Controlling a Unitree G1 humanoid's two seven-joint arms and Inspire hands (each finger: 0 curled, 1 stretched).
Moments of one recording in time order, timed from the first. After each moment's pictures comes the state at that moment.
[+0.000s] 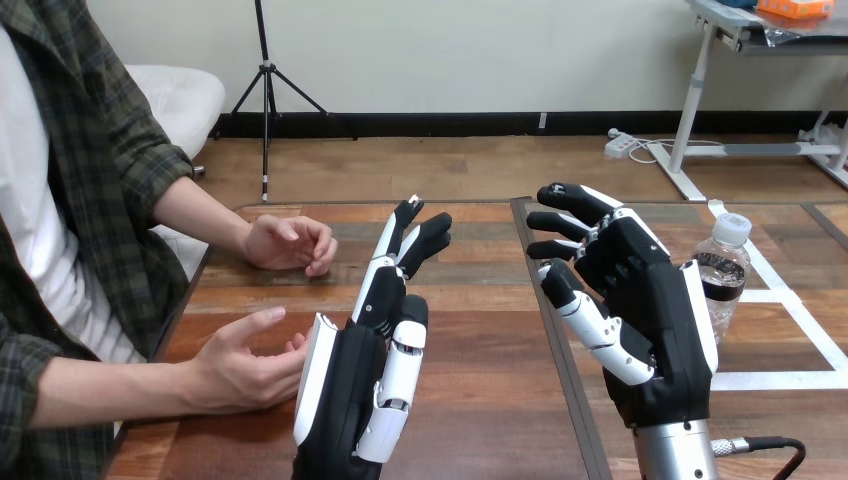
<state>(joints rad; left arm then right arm) 0.13 -0.05 -0.22 0.41 0.24 -1.06 0.12 -0.01 0.00 -0.01 0.39 0.16 -0.84 0.24</state>
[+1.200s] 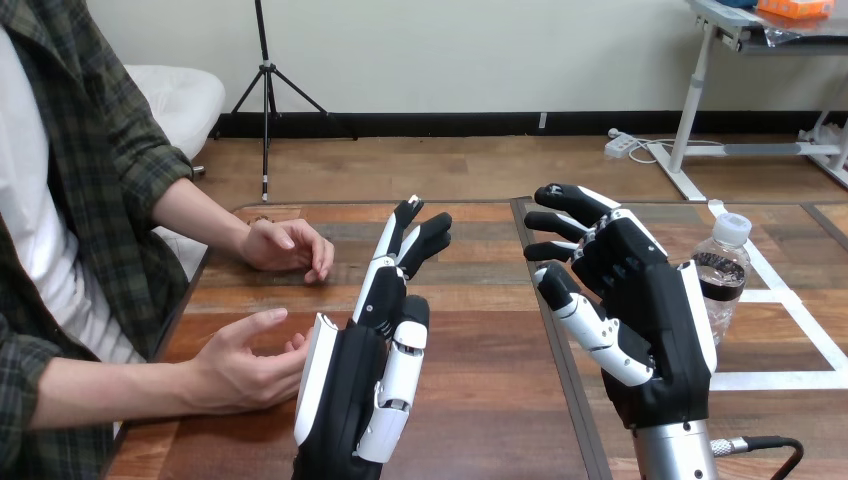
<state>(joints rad) 0.13 -0.05 -0.22 0.41 0.24 -1.06 0.12 -0.01 0.00 -0.01 0.40 0.18 -0.84 0.26</state>
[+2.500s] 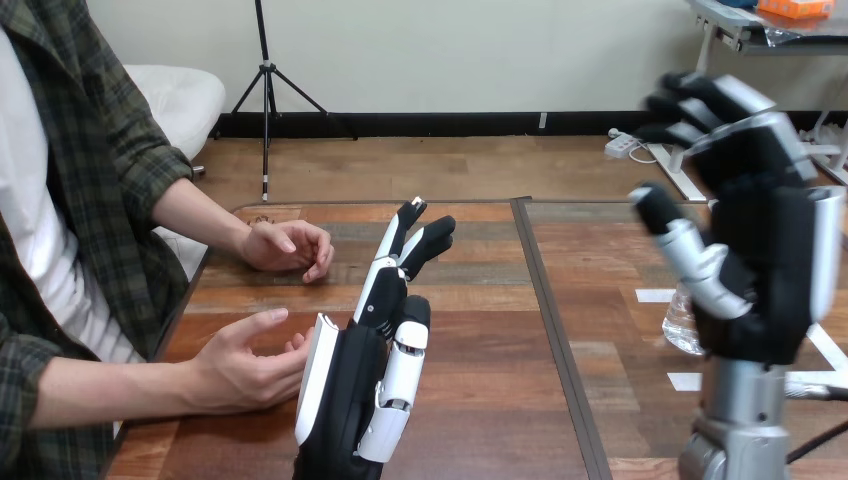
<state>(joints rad) 0.13 -0.05 -0.22 0.41 0.24 -1.06 0.12 -0.19 -0.01 -0.17 0.40 0.15 -1.04 0.14</state>
